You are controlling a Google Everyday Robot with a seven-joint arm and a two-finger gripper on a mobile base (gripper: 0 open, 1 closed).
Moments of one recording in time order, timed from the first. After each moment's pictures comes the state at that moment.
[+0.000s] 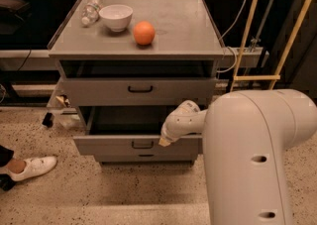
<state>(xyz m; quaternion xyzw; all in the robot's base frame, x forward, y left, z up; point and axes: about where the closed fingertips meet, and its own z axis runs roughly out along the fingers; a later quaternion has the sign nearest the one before) 0.687 -0.043 0.431 -0.55 0.81 -0.01 0.21</state>
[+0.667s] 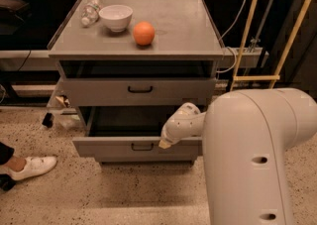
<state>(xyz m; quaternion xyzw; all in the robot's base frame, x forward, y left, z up) 0.679 -0.046 0.429 -0.55 0.81 -0.02 0.22</state>
